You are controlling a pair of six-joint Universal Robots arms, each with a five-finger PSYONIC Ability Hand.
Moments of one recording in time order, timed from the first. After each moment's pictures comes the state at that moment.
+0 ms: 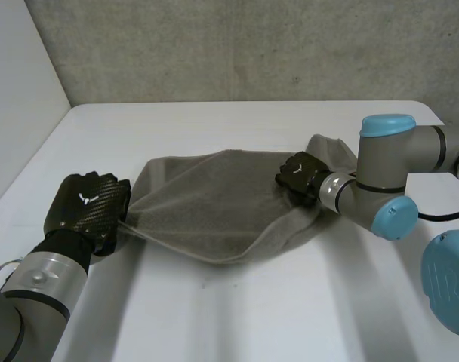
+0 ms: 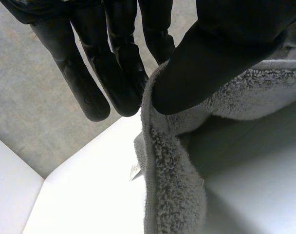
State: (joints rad) left arm 4.26 -1.52 -2.06 3.45 -1.68 3.48; right arm 1.95 -0.54 0.72 0.27 1.22 2.26; left_hand 1.18 1.22 1.22 1.22 1.03; right_hand 0.85 1.01 1.00 0.98 0.78
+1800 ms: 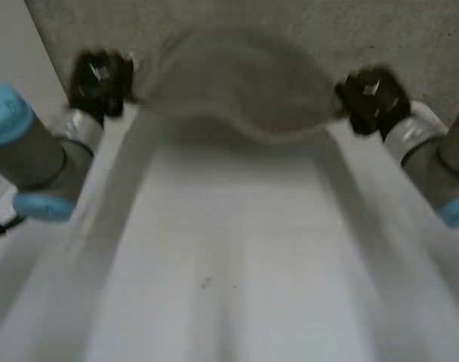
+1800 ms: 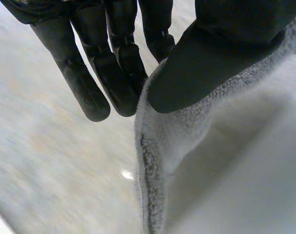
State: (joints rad) left arm 4.42 -2.09 -1.31 3.63 -1.43 3.50; right arm 1.81 -1.06 1.26 -0.25 1.25 2.63; left_hand 1.19 1.22 1.22 1.22 1.04; right_hand 0.95 1.18 1.19 1.20 0.98
